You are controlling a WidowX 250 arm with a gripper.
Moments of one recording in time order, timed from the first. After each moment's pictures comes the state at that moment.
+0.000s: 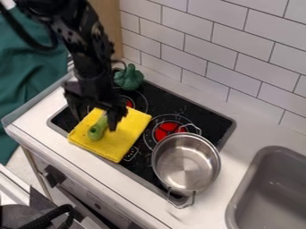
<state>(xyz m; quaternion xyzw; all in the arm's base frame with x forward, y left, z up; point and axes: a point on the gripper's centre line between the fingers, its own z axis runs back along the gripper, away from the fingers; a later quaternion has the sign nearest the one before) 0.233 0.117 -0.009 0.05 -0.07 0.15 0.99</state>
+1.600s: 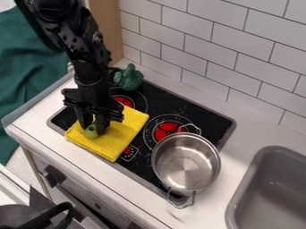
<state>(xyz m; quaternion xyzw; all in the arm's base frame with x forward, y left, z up) 0.240 0.120 -0.025 0.04 -0.04 0.13 0.99</state>
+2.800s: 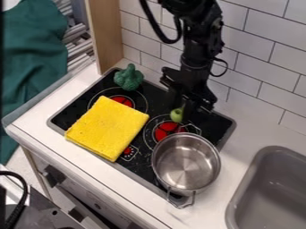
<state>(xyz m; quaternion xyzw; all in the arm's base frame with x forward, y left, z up) 0.341 0.003 -0.022 0.05 -0.01 -0.05 1.00</state>
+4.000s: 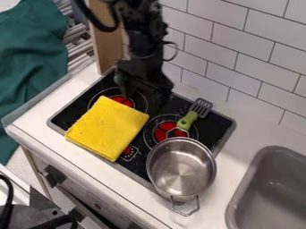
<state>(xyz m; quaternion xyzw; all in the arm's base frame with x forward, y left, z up) 0.299 0.080 0.007 0.04 -0.09 0.05 0.99</state>
